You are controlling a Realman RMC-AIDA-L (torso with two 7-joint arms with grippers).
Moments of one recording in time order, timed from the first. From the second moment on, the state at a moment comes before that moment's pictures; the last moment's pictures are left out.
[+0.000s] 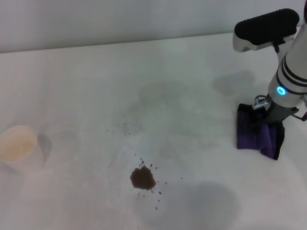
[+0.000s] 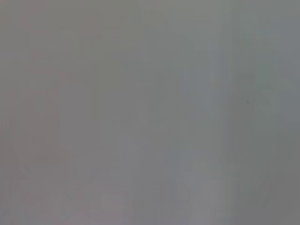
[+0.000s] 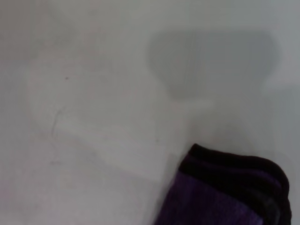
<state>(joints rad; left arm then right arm) -0.11 -2.06 1.10 0.18 -2.62 -1.47 2.82 0.63 2.02 -1.64 -1.18 0.26 1.53 0.23</state>
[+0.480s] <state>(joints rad) -0.12 -2.06 1.10 0.18 -2.62 -1.47 2.82 0.62 2.02 -1.66 -1.20 0.32 1.51 0.18</state>
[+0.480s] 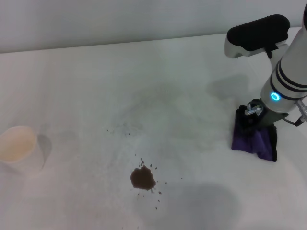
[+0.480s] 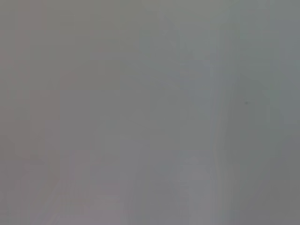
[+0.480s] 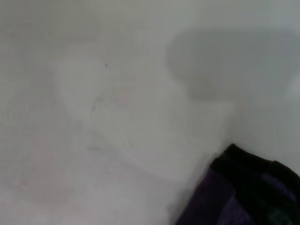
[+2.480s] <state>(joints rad) -0.19 -2.07 1.07 0.19 -2.62 -1.40 2.82 0.83 2.03 -2.15 -1.27 0.50 1.50 0.32</state>
